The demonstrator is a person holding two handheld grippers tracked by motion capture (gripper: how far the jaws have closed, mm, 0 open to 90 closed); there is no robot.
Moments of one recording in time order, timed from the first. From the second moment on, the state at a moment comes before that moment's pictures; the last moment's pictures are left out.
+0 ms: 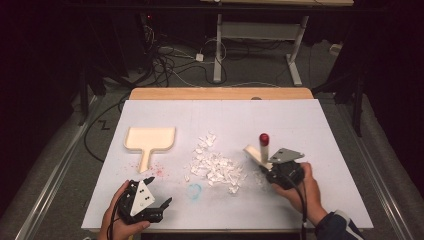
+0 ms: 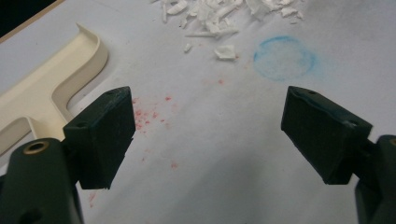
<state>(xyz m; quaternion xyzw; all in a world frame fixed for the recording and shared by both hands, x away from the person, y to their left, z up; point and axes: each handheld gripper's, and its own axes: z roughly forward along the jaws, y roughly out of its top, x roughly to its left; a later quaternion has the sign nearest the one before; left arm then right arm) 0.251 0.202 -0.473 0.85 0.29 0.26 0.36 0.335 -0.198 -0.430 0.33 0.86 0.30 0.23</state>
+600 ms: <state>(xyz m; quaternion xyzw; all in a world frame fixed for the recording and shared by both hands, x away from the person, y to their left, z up) 0.256 0.198 -0.475 0.85 0.29 0.28 0.33 0.348 -0.190 -0.402 0.32 0.83 0.39 0.22</state>
